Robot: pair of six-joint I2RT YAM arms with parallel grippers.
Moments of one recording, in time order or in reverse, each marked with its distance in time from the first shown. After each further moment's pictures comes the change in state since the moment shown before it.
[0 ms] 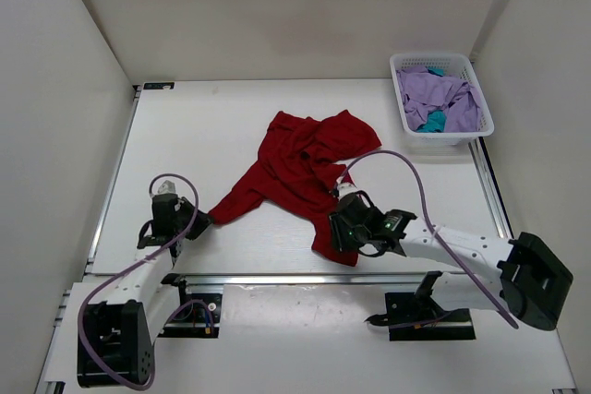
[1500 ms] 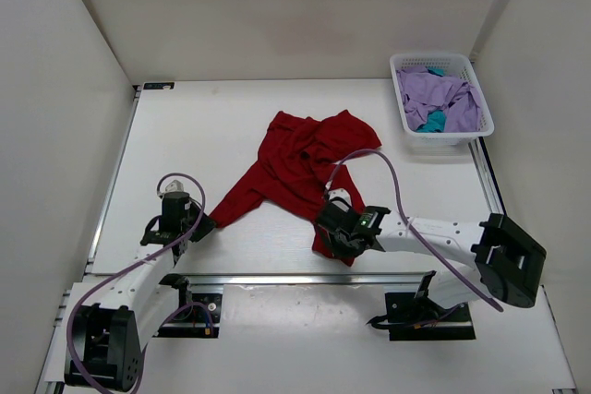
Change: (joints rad) left arm -0.144 -0.022 0.058 -0.152 -0.146 0.002; right arm 0.129 0.198 0.152 -0.217 0.161 0.169
